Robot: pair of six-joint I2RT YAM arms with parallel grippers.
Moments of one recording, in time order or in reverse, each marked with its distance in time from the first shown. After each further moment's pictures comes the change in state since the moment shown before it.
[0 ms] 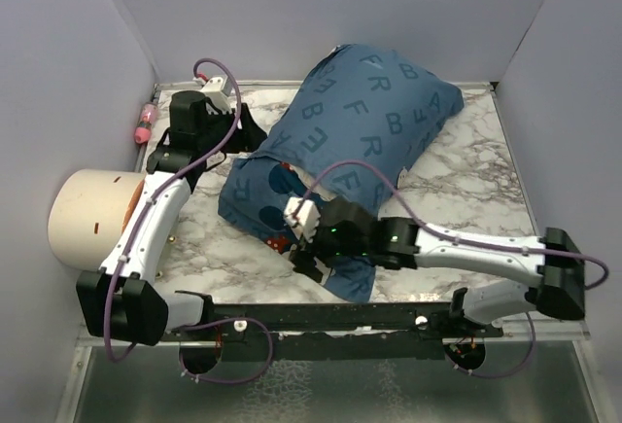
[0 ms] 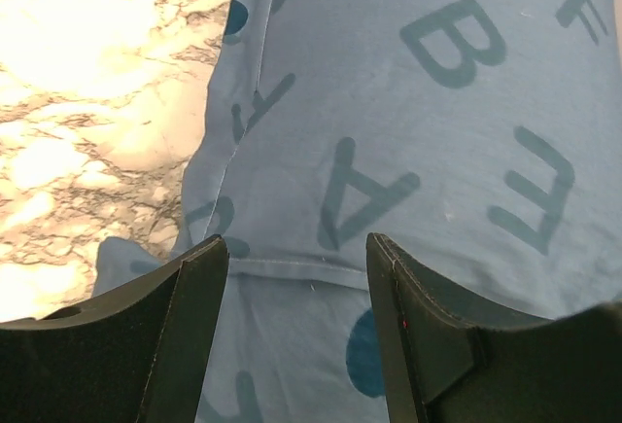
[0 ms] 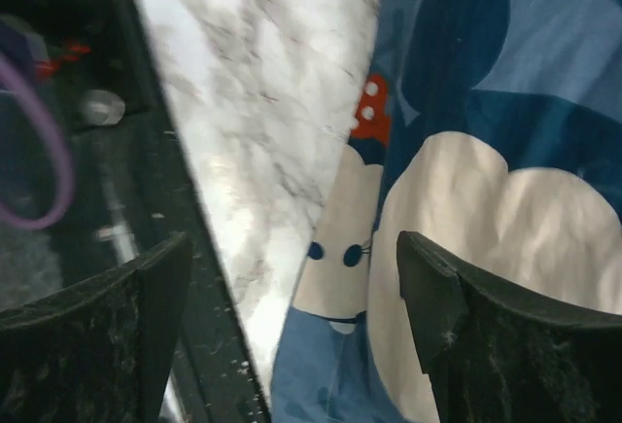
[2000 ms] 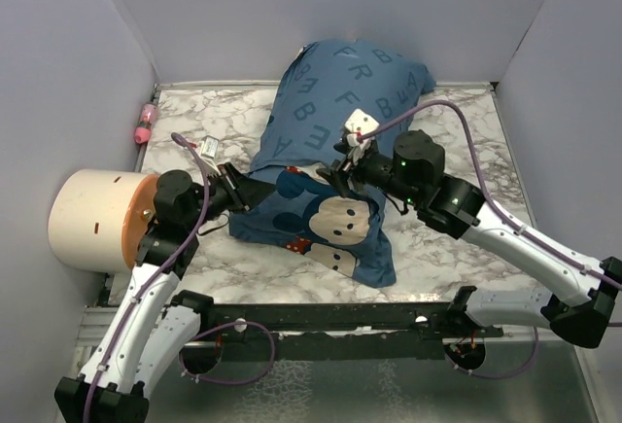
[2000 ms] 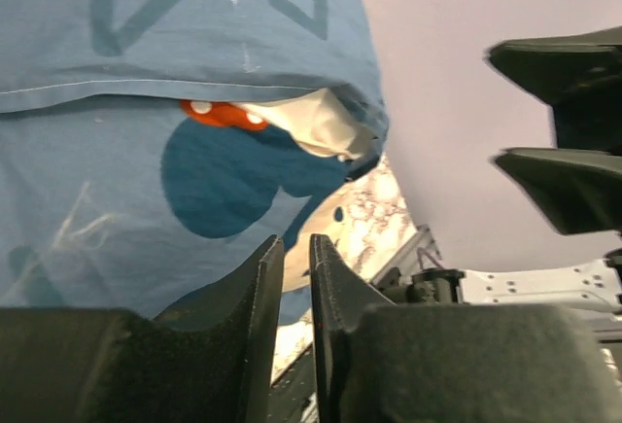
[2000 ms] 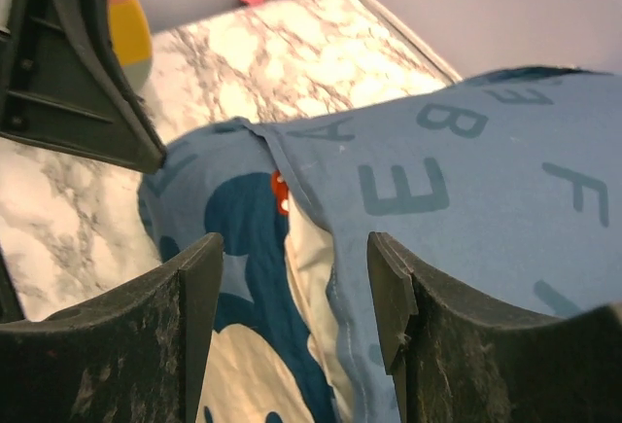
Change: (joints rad) left arm -0.053 -0.553 -0.516 0.231 0.205 -0.507; right arm -0.243 -0.115 0.246 0.051 0.087 -0.167
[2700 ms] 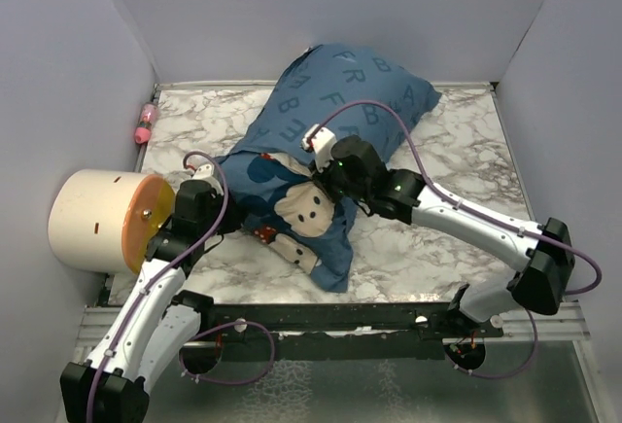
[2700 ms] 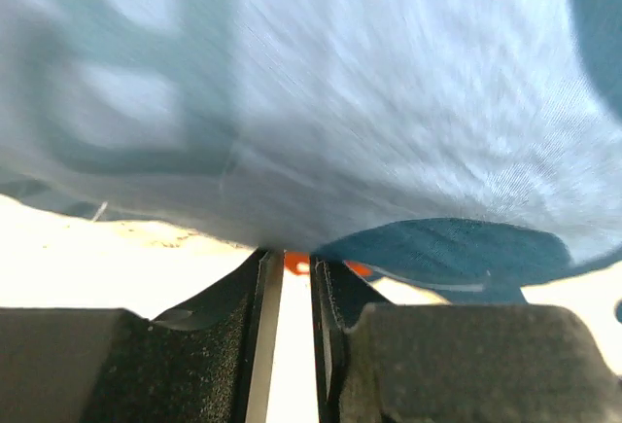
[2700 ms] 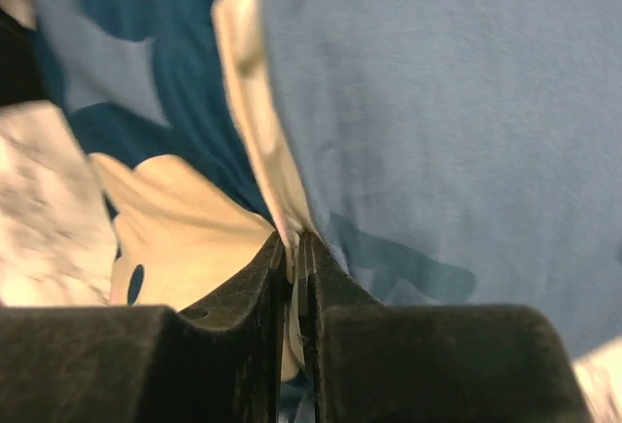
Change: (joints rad) left arm 0.000 0.057 -0.123 -0.264 -0.451 0.267; right arm 0.016 0.333 0.126 -0.135 0.080 0.131
